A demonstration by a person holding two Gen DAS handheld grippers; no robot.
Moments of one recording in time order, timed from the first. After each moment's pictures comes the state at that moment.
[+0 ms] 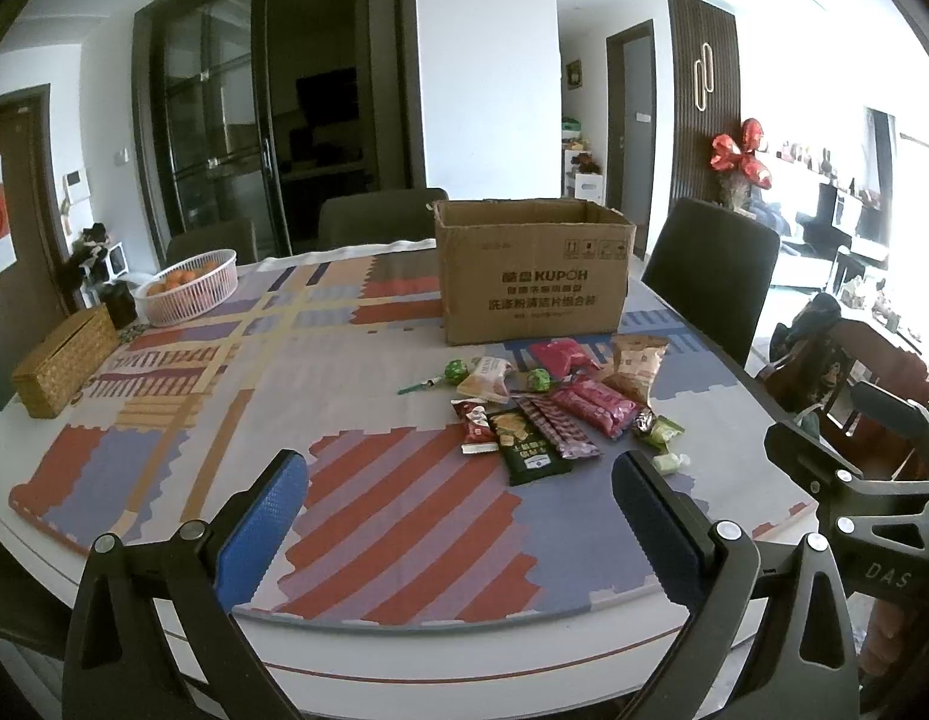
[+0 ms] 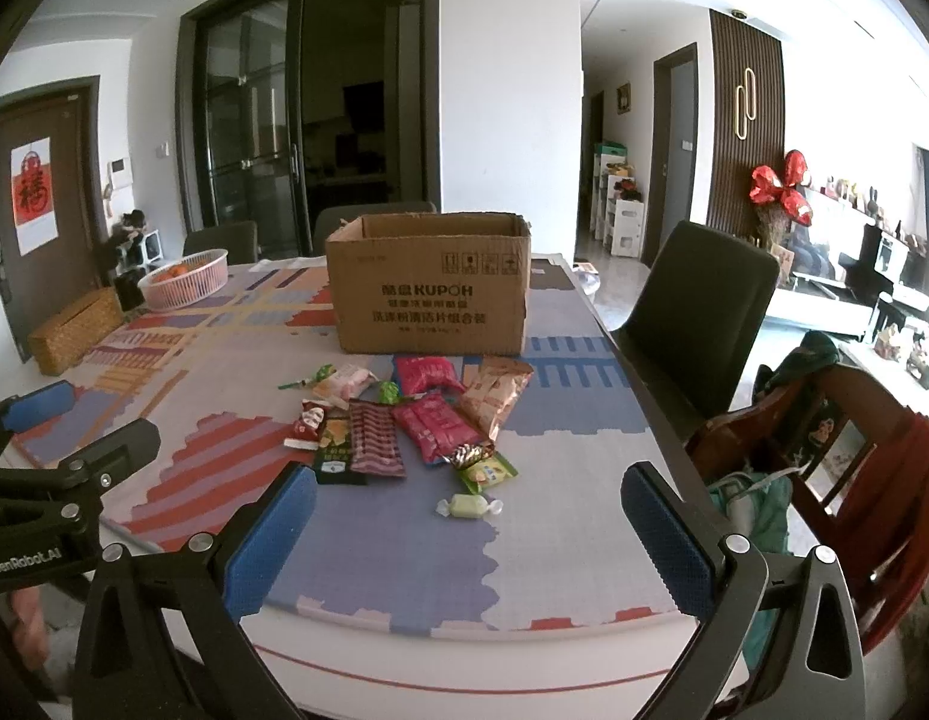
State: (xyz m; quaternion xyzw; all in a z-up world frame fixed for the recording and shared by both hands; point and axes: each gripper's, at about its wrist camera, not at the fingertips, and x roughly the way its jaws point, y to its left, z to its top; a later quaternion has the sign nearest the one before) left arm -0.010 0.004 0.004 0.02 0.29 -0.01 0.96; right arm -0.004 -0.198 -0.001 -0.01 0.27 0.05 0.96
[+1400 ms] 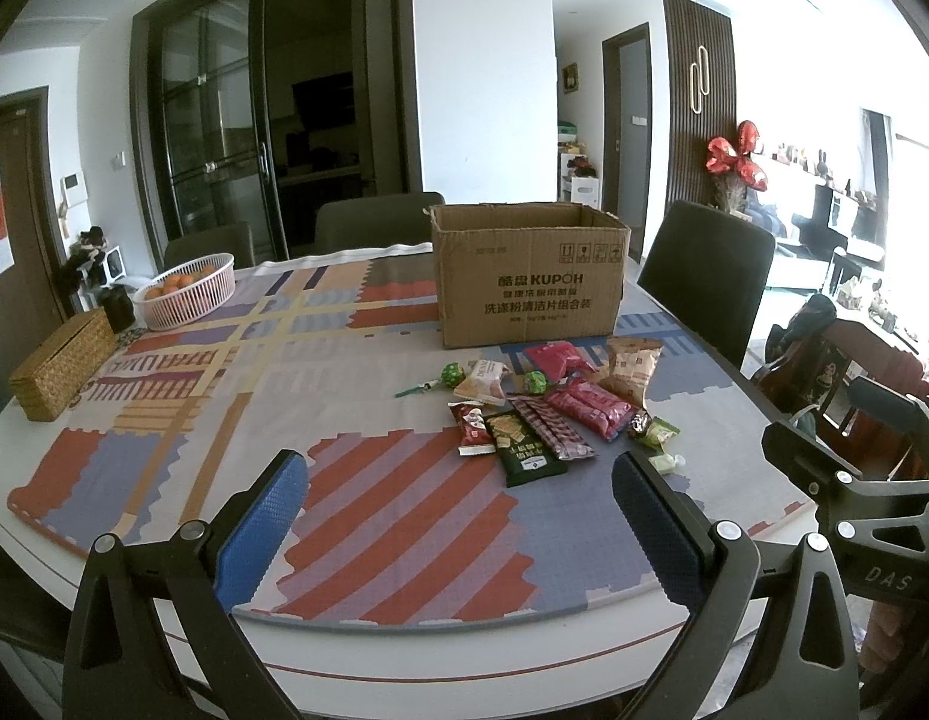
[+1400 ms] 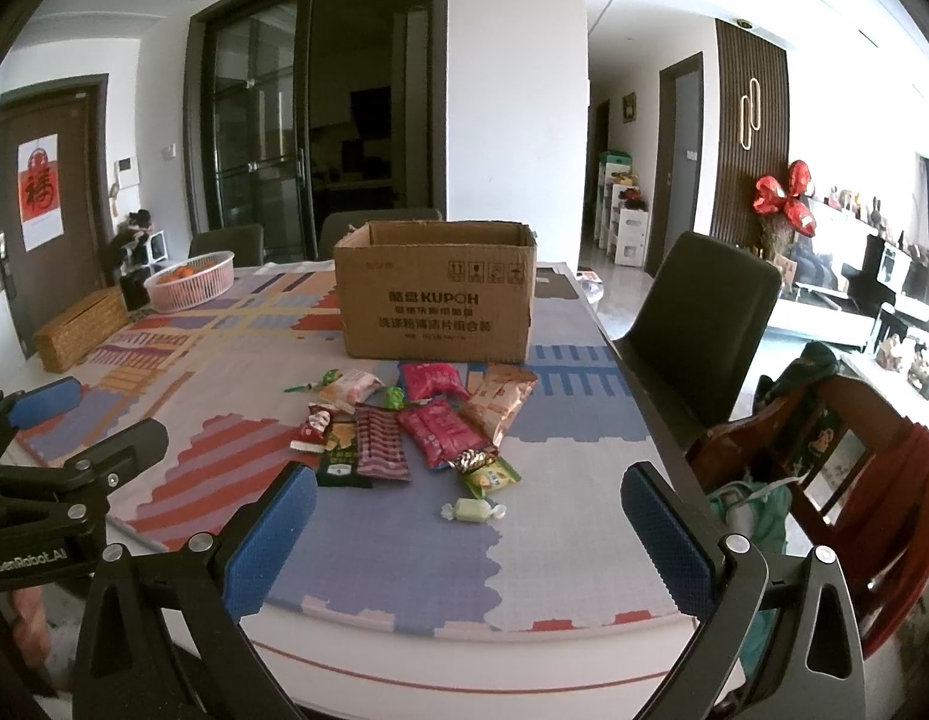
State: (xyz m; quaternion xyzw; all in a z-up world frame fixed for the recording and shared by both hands) left arm -0.011 0.001 0.008 0.02 0.28 -0.02 0.96; right arm -0.008 -0.196 0.004 -0.02 0.26 0.05 0.96
